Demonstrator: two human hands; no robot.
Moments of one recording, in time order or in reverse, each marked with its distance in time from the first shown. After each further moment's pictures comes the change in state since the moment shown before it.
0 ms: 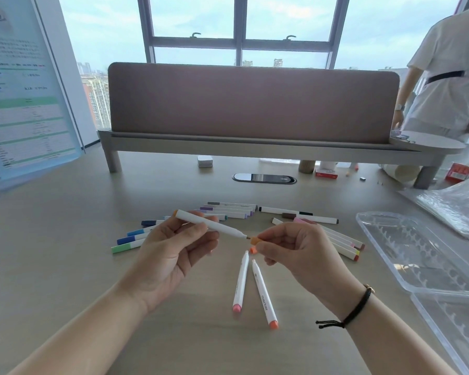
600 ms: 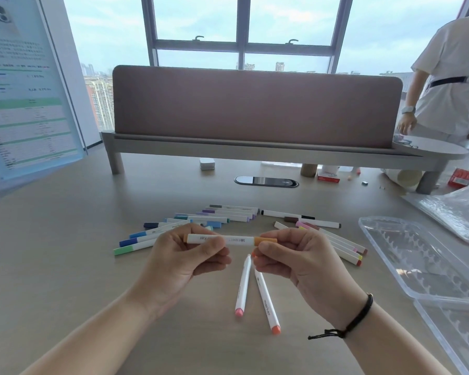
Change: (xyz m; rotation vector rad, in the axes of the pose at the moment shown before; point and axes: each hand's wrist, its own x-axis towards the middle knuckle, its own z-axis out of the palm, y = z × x) left_hand -0.009 -0.004 0.007 0.368 0.018 0.063; right_hand -0.008 -0.012 0.009 0.434 -0.018 0.166
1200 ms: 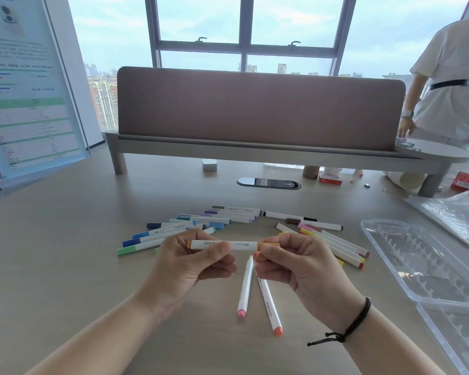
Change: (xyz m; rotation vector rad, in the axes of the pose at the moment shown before) left_hand -0.003 0.000 0.006 0.038 0.023 -0.006; right_hand -0.002 0.002 0.004 0.011 -0.021 0.014
